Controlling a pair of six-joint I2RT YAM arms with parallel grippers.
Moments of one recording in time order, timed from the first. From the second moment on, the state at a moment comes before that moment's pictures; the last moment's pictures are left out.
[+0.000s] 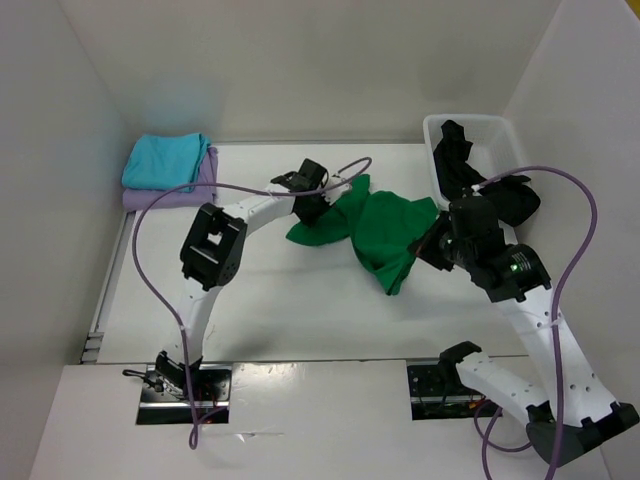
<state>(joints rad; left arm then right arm) -0.52 2.31 1.87 -0.55 0.10 0.34 0.39 0.89 1.16 -0.98 0.05 0.85</state>
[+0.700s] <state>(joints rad) -0.28 1.49 1.20 -0.98 0.21 0.62 0.36 0.89 1.15 -0.95 -0.01 0.80</state>
